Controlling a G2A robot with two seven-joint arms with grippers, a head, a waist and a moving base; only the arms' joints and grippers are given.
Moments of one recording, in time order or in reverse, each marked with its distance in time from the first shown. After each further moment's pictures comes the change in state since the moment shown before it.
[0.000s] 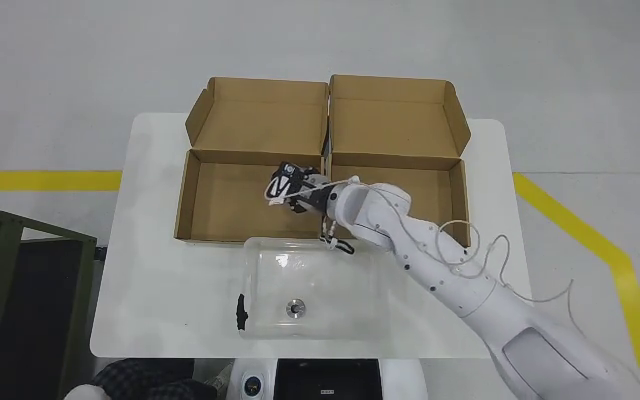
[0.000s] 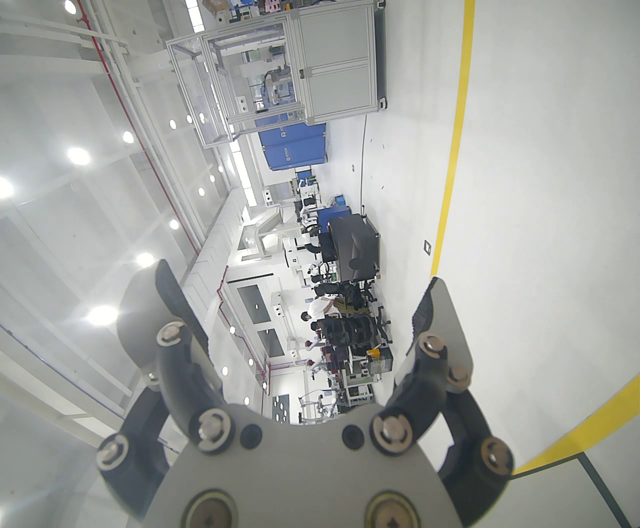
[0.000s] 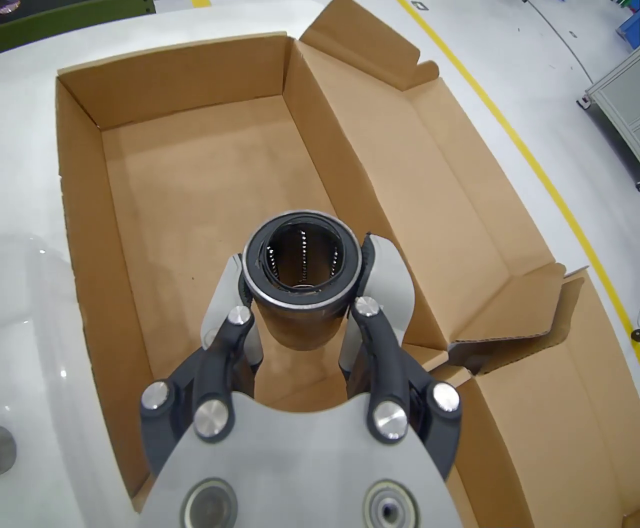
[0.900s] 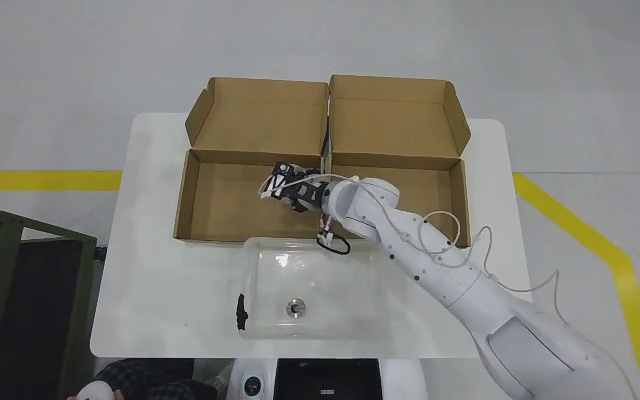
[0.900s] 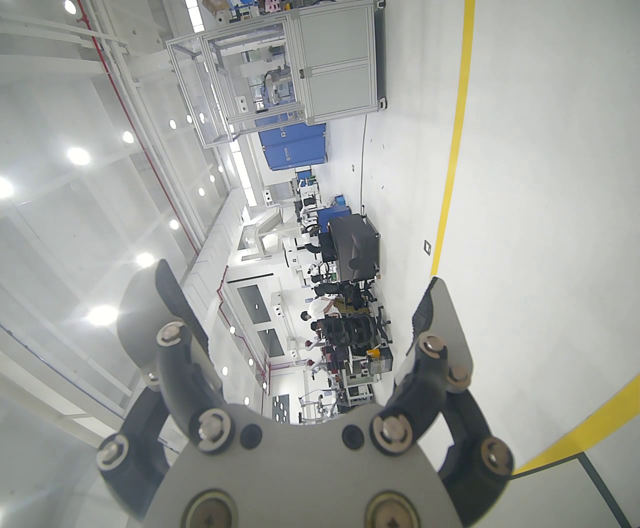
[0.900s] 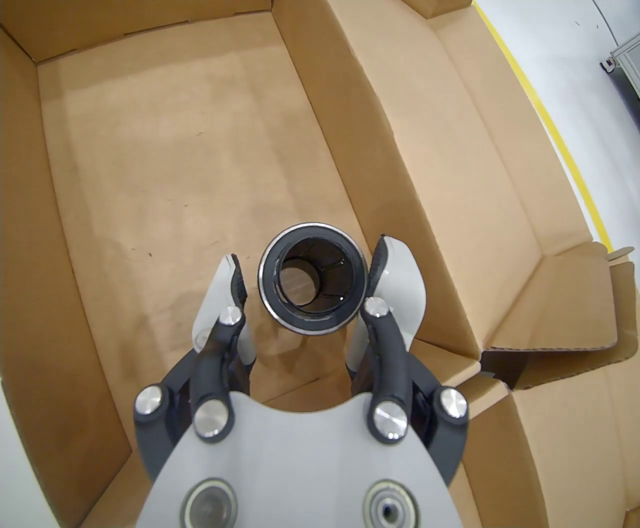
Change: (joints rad) left arm 0.000 0.000 0.000 0.000 0.000 0.000 0.000; right arm 0.032 -0.070 -0.006 0.140 -0.043 -0.026 0.053
